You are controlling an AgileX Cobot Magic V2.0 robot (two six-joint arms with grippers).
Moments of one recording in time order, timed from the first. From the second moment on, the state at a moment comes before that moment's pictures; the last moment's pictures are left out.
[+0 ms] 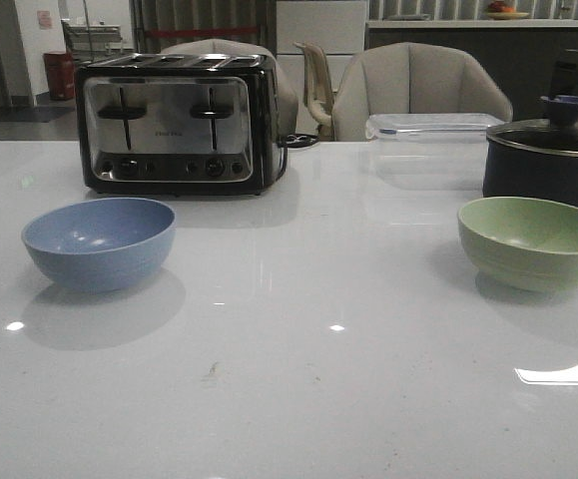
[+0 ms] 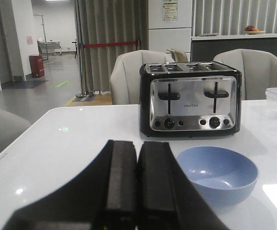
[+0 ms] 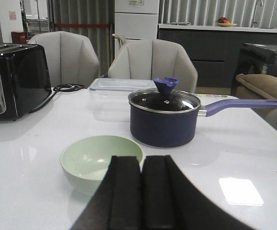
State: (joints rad) left arm -0.05 -0.01 0.00 0.04 0.00 -0.03; right arm -0.03 -0.01 0.03 -0.01 0.00 0.03
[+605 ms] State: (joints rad) left arm -0.05 -0.01 -0.08 0.00 0.00 -0.03; right arm -0.03 -0.01 -0.06 -0.01 0.04 0.03
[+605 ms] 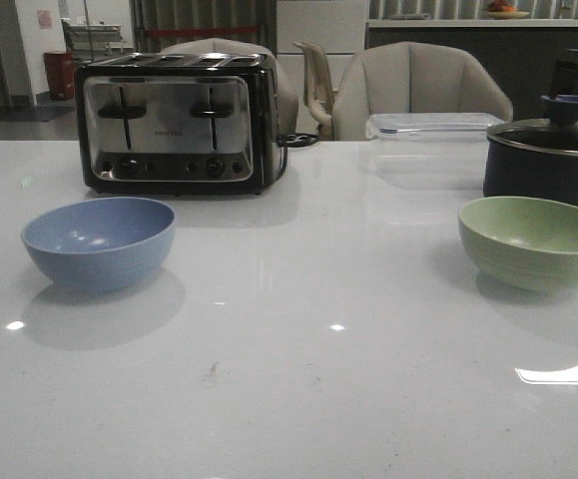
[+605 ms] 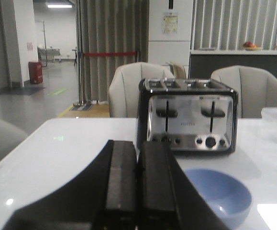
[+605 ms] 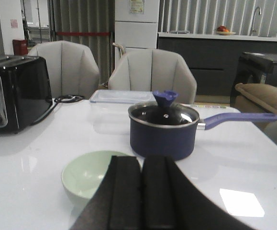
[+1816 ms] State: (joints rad) left arm -0.05 0.56 -0.77 0.00 0.88 -0.03; right arm -0.03 0.68 -0.69 -0.01 0.80 0.03
